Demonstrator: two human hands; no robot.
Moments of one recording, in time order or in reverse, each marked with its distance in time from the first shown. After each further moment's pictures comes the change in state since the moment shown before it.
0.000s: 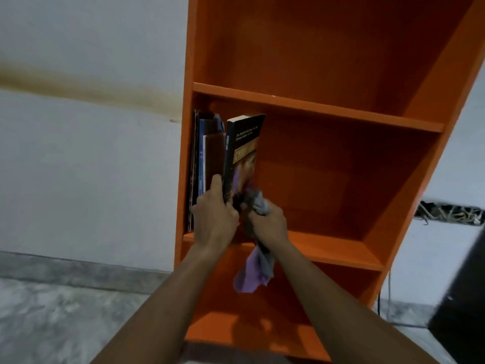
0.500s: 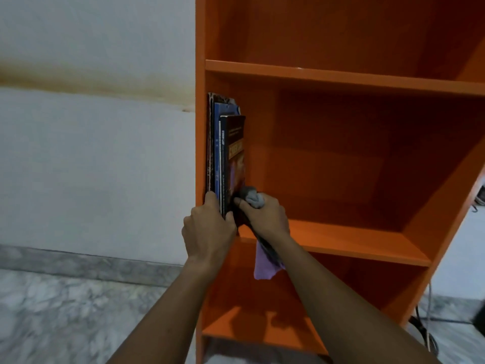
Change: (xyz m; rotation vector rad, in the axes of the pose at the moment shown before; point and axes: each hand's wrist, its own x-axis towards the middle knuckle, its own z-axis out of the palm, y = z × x) left_hand -0.006 -0.072 -0.002 0.392 0.024 -0.084; right_hand 0.024 0.019 0.061 -0.054 -0.017 0.010
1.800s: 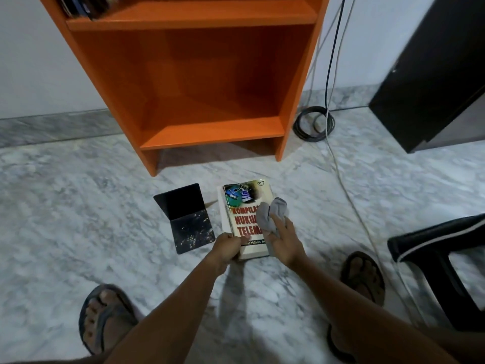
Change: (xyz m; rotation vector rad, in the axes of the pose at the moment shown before) left_hand -0.465 -0.034 0.069 -0.507 -1.187 -1.139; right_hand -0.488 0.259 -0.113 -0.243 -0.314 0.713
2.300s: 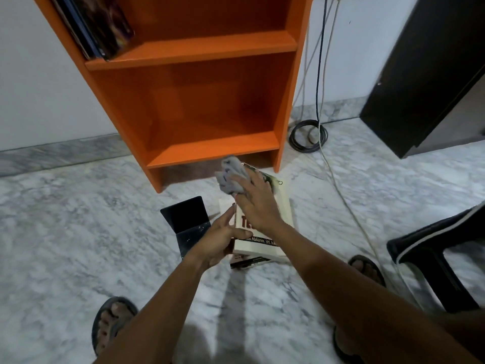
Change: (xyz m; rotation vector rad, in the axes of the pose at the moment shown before) left_hand -0.093 0.072 -0.021 -0.064 -0.423 0.325; right_hand 0.023 -0.131 -0.034 0.037 0.208 -0.502
